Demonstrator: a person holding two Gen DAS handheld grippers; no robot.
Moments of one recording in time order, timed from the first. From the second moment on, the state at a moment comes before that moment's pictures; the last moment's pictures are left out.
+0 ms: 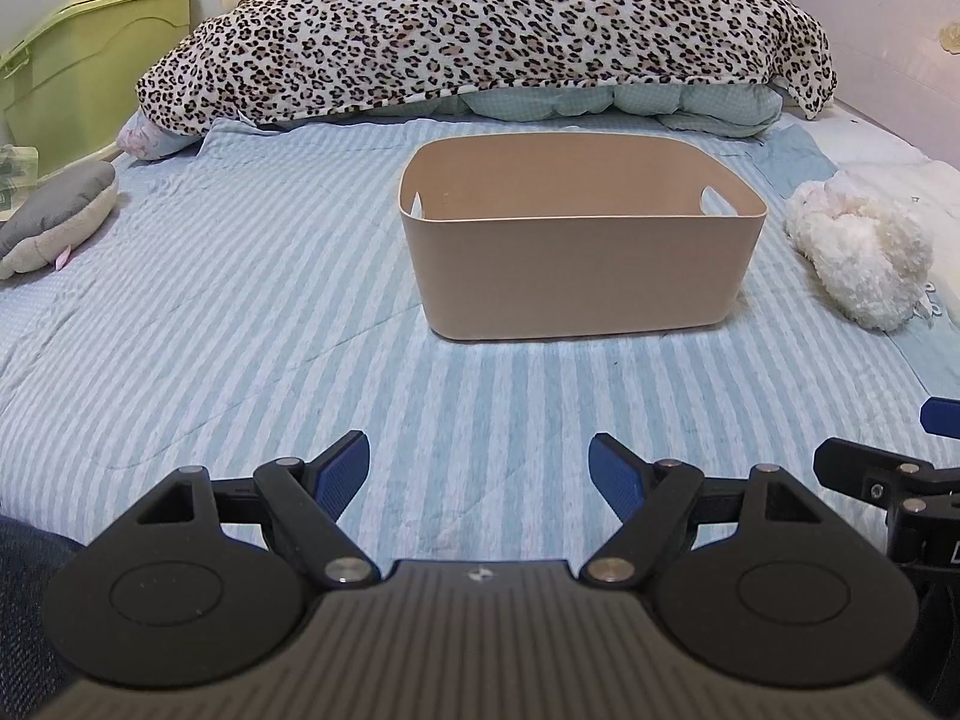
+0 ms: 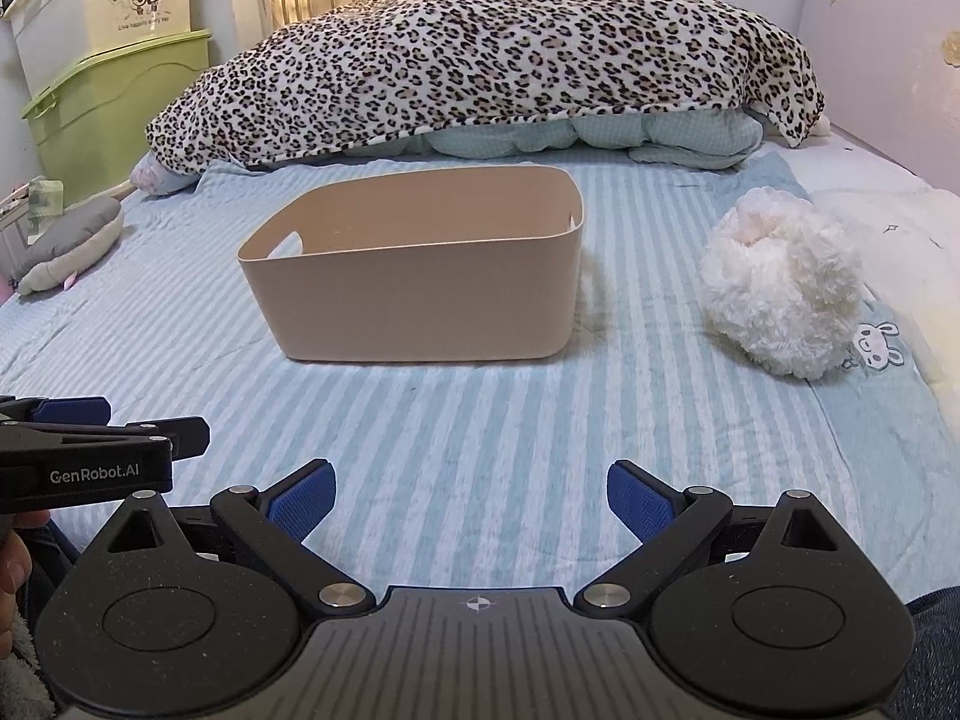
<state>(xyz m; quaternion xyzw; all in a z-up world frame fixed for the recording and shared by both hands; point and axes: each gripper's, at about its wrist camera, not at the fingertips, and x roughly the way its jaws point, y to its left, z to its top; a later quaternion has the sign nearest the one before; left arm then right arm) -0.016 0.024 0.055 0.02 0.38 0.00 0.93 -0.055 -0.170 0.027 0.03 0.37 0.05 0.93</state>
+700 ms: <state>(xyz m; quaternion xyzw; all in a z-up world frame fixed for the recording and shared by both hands) -0.026 0.024 0.053 0.03 0.38 -0.01 0.92 -0.059 -0.169 0.030 0.03 0.36 0.05 0.93</state>
